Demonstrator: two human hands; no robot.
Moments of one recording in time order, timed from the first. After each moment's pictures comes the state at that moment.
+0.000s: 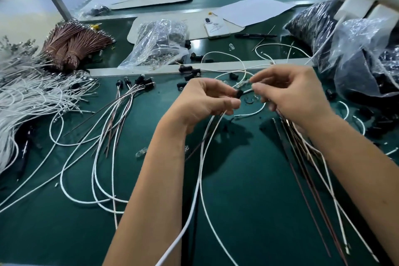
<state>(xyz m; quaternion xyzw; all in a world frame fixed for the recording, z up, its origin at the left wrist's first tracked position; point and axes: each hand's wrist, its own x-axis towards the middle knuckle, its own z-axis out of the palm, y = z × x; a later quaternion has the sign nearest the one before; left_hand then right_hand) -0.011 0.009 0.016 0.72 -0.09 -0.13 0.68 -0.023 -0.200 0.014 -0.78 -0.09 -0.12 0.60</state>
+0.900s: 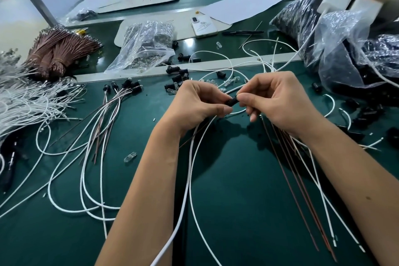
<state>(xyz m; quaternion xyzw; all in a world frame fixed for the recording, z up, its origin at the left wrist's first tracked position) -0.009 -0.001 0.005 0.75 -0.16 -0.11 0.64 -0.031 -0.214 0.001 -0.76 -0.16 -0.05 0.62</state>
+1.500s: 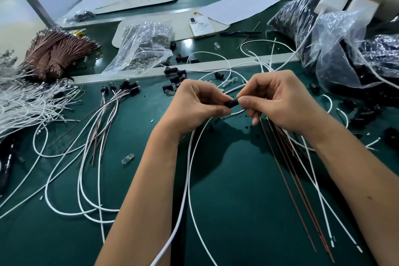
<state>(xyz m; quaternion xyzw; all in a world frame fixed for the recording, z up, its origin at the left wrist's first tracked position) -0.013 -0.005 0.009 0.75 -0.19 -0.07 0.63 -0.034 -0.221 0.009 -0.78 -0.20 -0.04 0.59</state>
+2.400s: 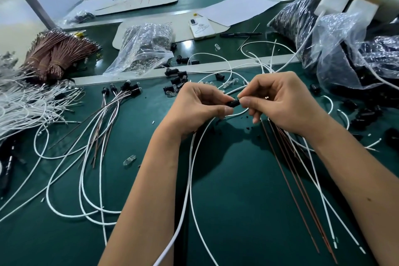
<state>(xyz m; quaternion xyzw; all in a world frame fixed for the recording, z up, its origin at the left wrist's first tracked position) -0.013 -0.006 0.005 0.73 -0.18 -0.08 0.65 -0.034 -0.220 0.009 -0.79 -0.20 -0.07 0.57</state>
